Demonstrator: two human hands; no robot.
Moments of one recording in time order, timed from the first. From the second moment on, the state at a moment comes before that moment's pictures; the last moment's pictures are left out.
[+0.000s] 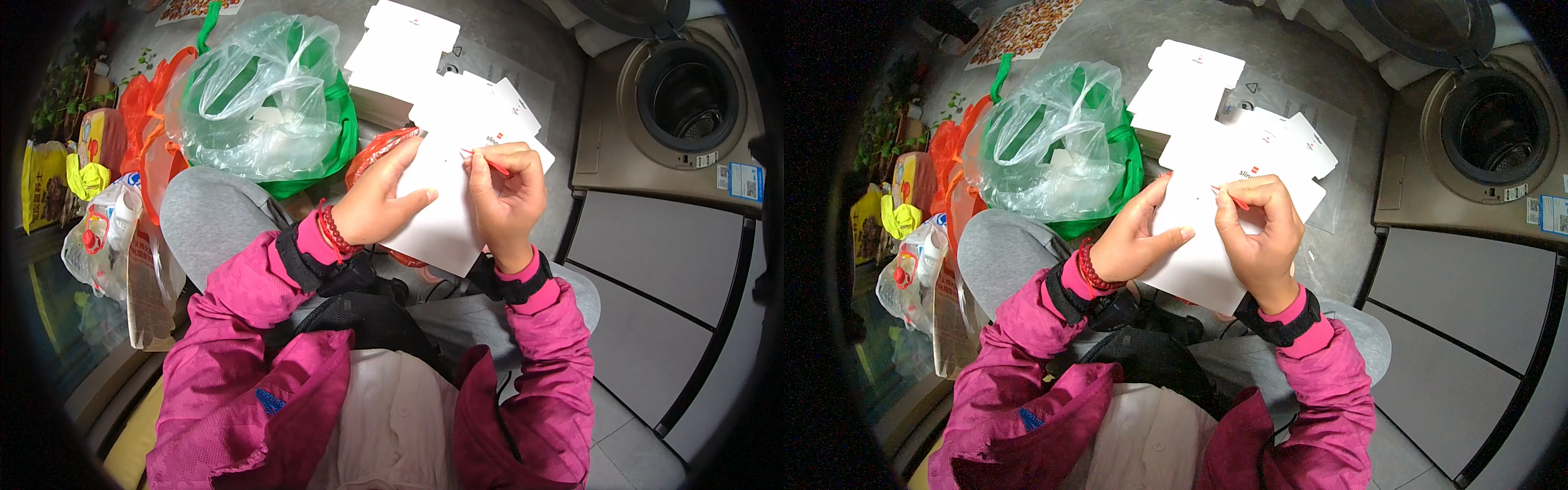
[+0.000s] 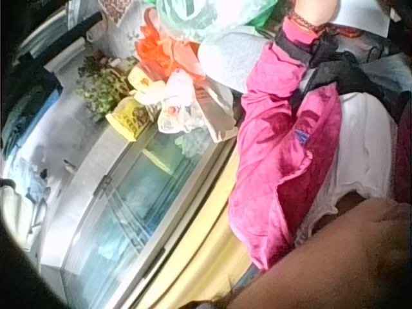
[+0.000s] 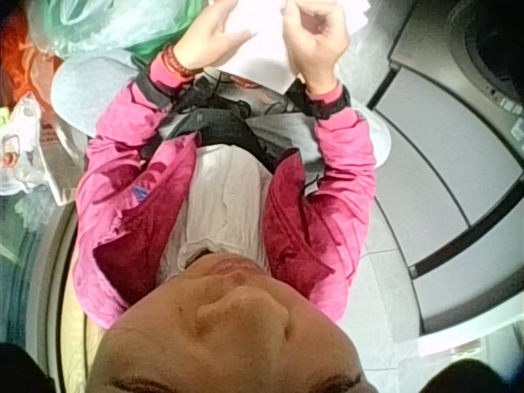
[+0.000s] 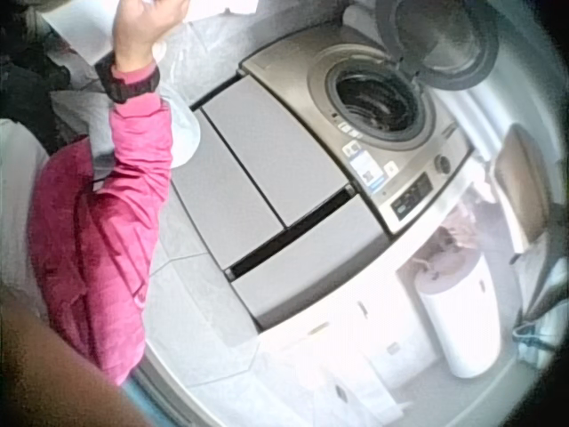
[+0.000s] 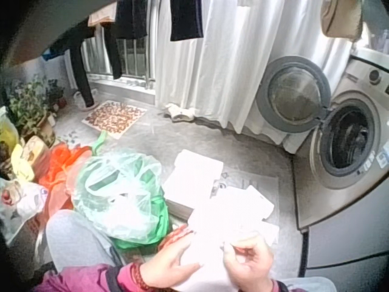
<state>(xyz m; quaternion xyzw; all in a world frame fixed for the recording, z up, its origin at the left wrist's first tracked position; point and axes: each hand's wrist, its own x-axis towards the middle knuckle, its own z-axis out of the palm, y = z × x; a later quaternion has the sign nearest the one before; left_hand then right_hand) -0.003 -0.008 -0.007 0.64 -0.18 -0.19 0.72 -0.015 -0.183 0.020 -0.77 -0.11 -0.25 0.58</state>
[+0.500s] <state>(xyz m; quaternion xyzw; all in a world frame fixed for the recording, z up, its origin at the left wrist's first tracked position) -0.010 -0.007 0.000 0.68 -0.24 -0.12 0.68 -0.012 -0.186 0.024 -0.84 -0.20 -0.28 0.42</state>
